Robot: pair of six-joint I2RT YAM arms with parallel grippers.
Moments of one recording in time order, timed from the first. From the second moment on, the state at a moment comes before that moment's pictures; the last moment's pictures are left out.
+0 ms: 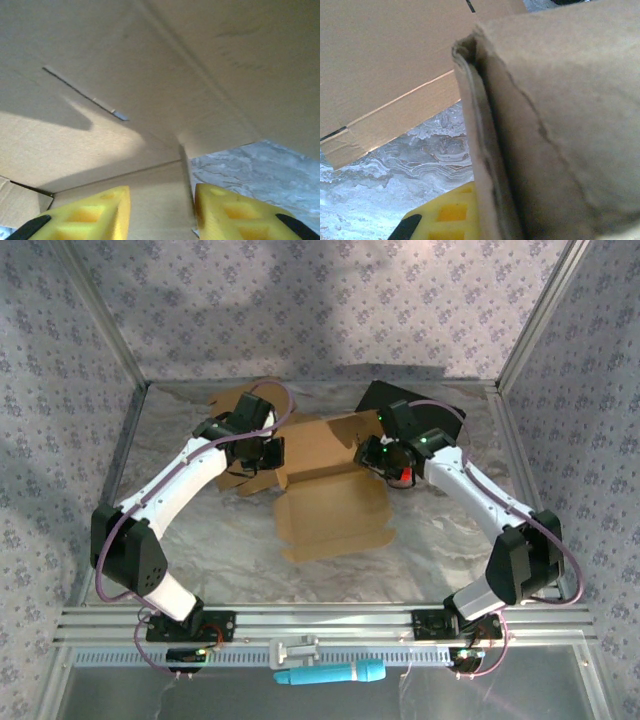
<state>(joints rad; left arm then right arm) -0.51 1.57 1.41 -0.86 0.11 -0.49 0.48 1.51 1.29 -0.72 -0.16 0.82</state>
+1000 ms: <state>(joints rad) -0.32 1.77 1.62 -0.70 0.47 -0.31 0.01 1.39 1.53 -0.62 -0.56 0.62</state>
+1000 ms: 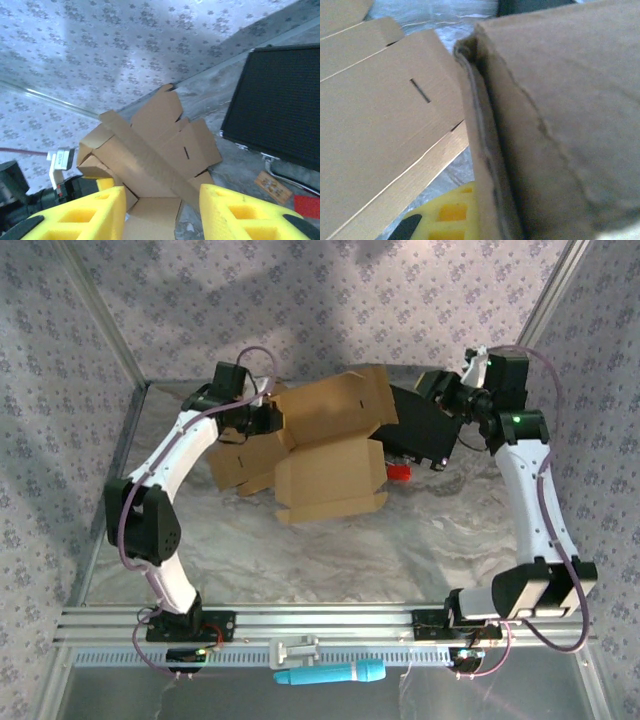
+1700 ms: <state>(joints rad) -0.29 1.89 1.72 -0.72 0.64 -0.24 0.08 1.57 1.51 -0.52 -0.77 0.38</state>
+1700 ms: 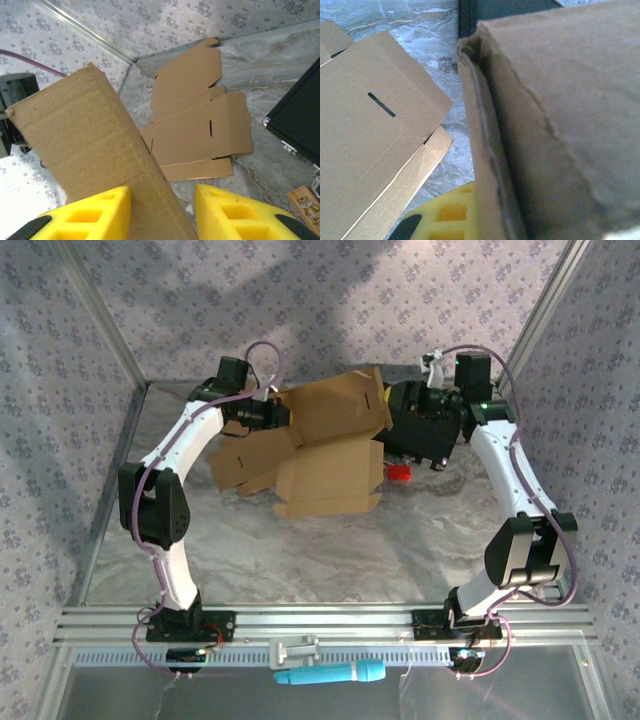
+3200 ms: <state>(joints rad) -0.35 1.89 1.72 -0.79 0.58 -0.24 0.47 1.78 1.86 -0.90 0.21 0.14</state>
